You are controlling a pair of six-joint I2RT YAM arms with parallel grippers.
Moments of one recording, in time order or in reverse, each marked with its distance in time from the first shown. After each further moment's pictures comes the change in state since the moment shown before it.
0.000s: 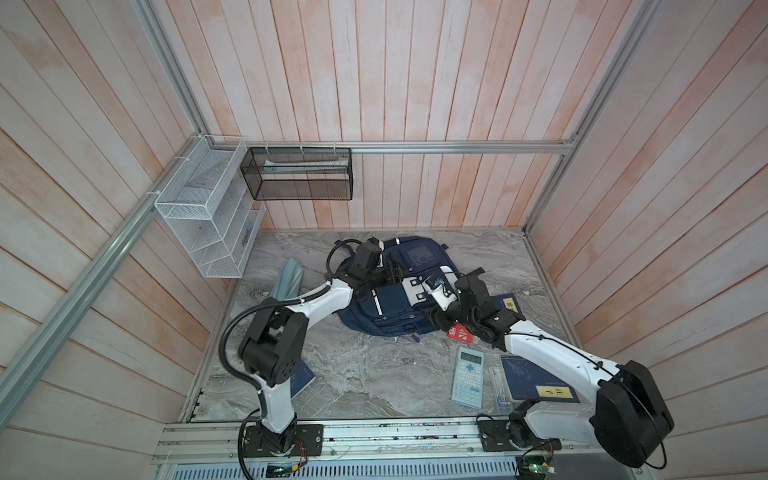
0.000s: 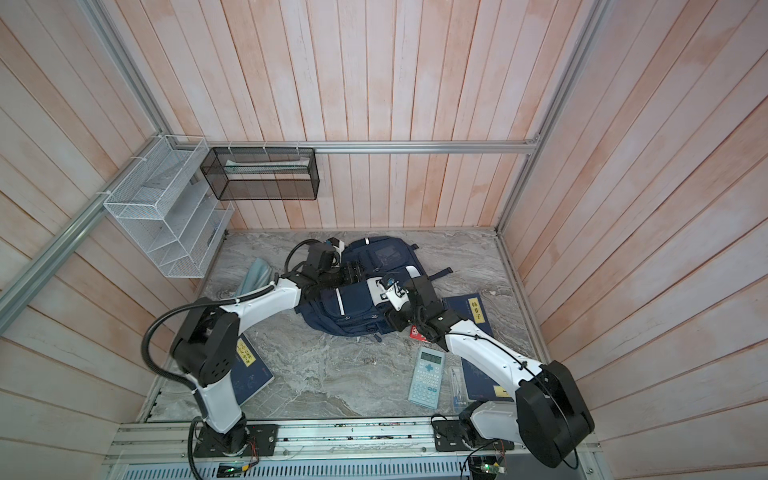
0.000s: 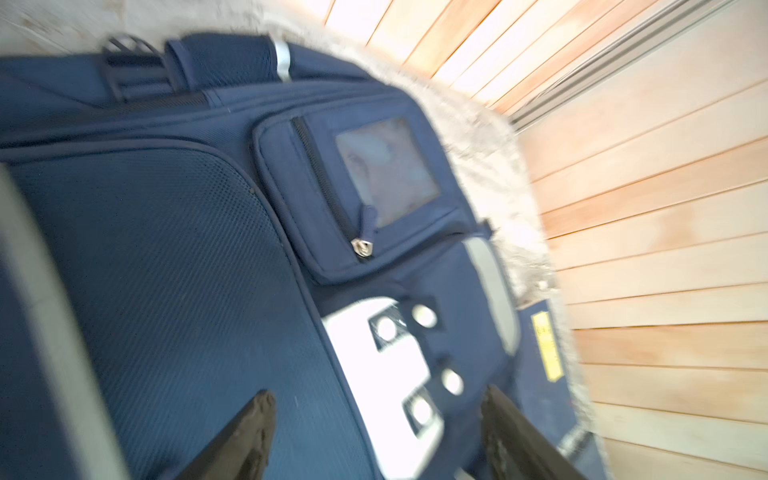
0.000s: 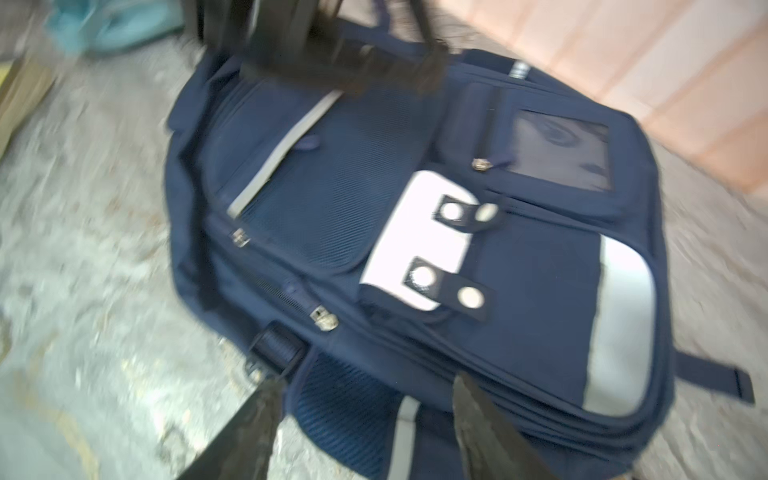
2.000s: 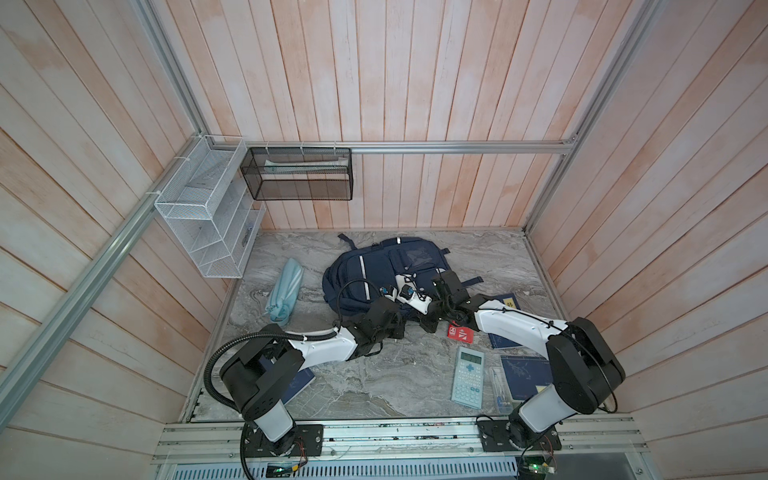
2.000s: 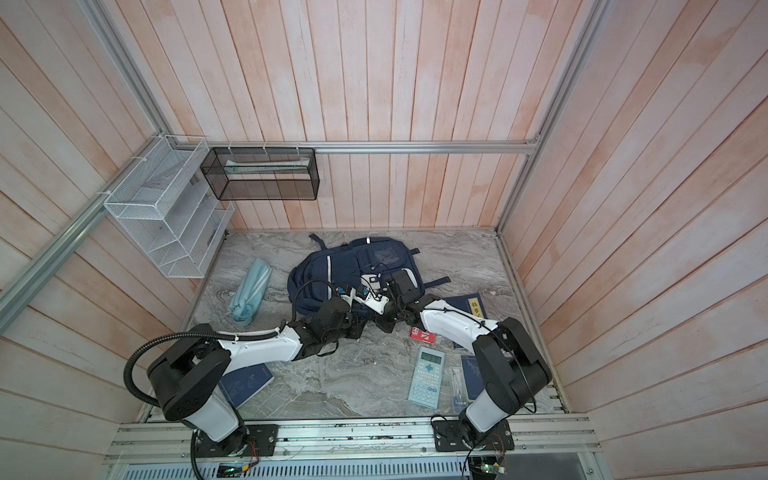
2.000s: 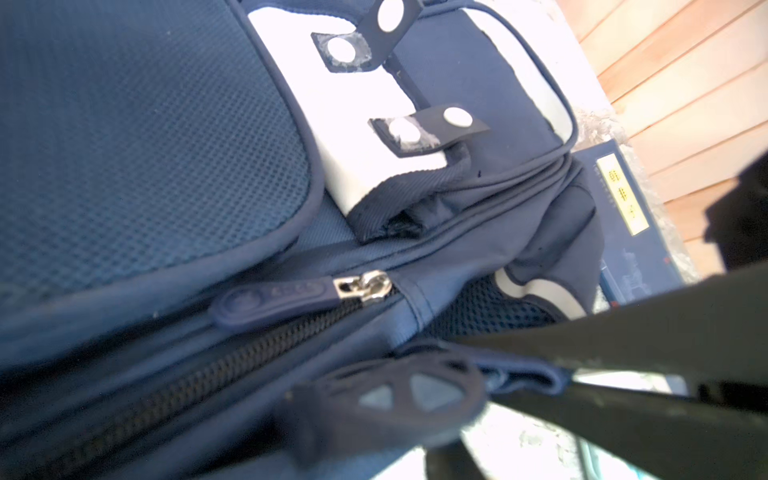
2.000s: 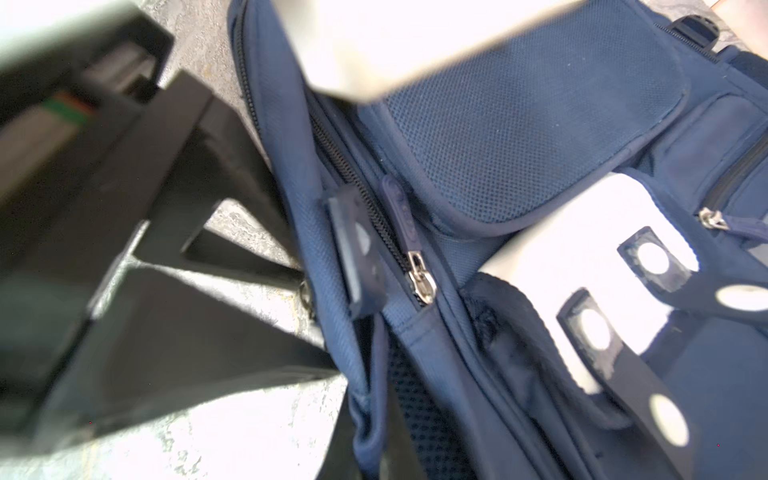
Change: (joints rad) left arm -0.291 -0.106 -0.409 0.192 -0.293 0.046; right arm -0.011 0.308 0.176 -0.040 -0.246 -0.220
